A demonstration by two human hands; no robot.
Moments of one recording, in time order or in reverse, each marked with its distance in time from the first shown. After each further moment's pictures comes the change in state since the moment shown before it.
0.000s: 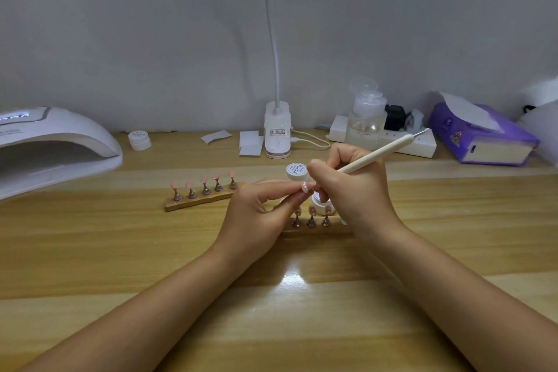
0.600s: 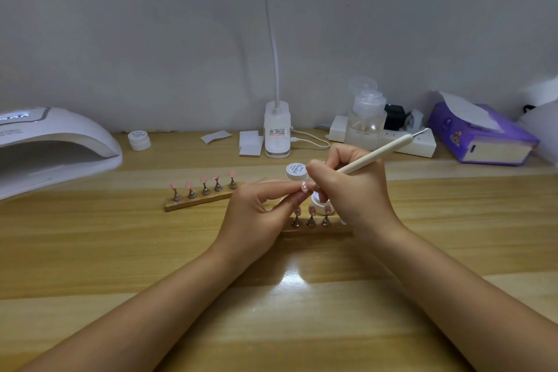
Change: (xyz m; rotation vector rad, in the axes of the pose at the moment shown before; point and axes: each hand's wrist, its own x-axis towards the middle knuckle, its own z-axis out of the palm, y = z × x) left_hand 0.000 -0.001 0.000 0.001 -0.004 -0.004; right_hand 0.000 0.000 0.001 0.009 -0.002 0.000
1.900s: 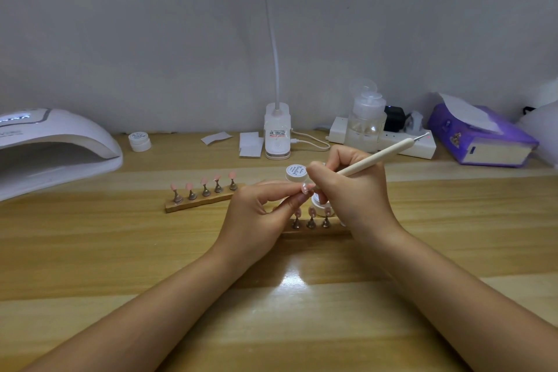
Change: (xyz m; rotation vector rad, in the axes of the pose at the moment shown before) left_hand 0.000 -0.001 0.001 -0.018 0.022 -0.004; right_hand -0.001 0.001 0.001 -0.026 0.026 -0.018
